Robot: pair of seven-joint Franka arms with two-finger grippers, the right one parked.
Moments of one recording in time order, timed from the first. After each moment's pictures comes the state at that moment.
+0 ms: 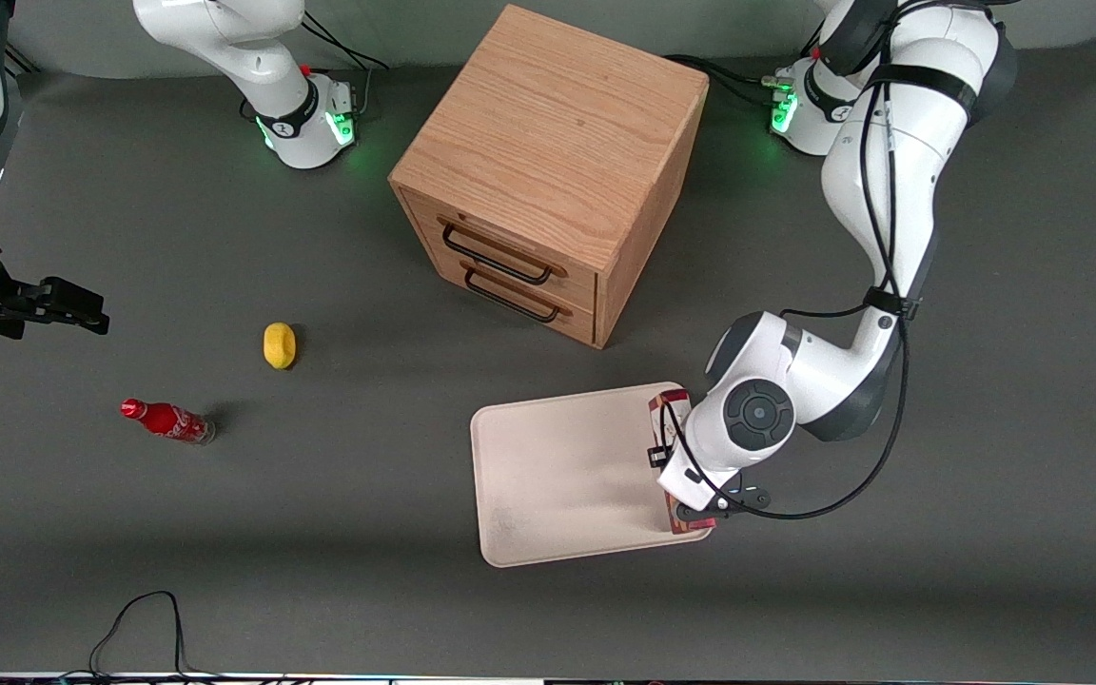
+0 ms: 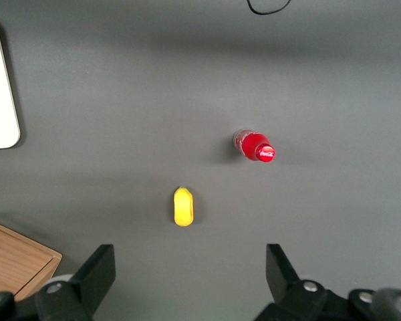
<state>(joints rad) -0.24 0.90 -0.30 -1.17 0.17 2.04 -0.70</state>
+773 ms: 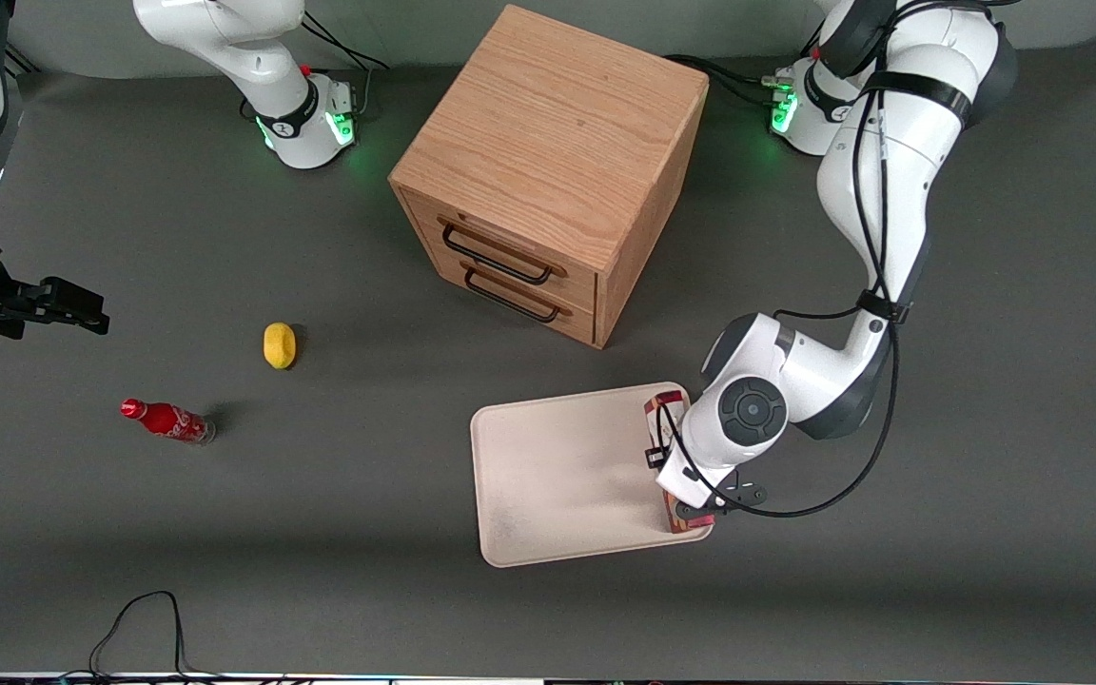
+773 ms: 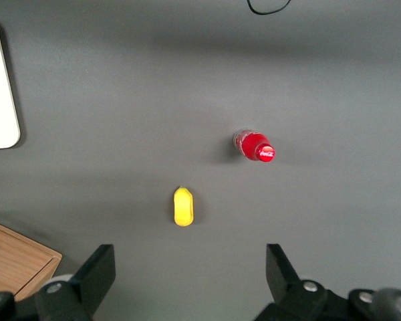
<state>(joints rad) -0.24 0.90 -0.29 -1.22 0.18 2.11 -0.72</state>
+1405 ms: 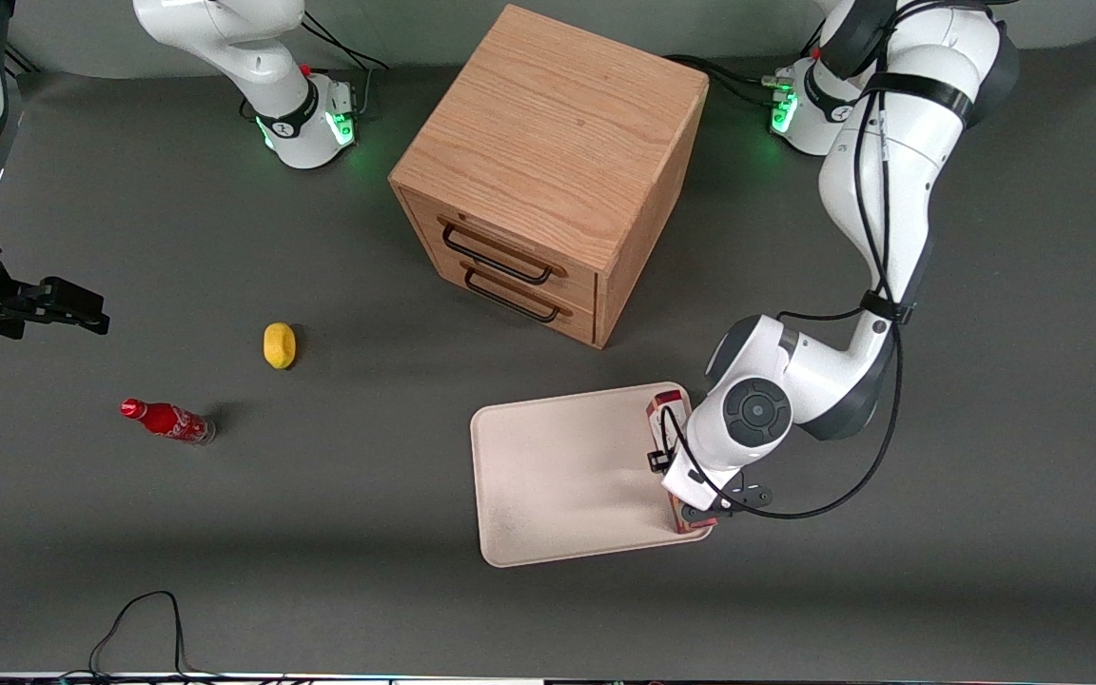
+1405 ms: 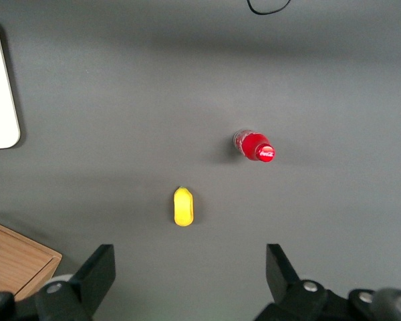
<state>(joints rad) -0.24 0.89 -0.28 -1.22 0.18 2.11 -0.73</state>
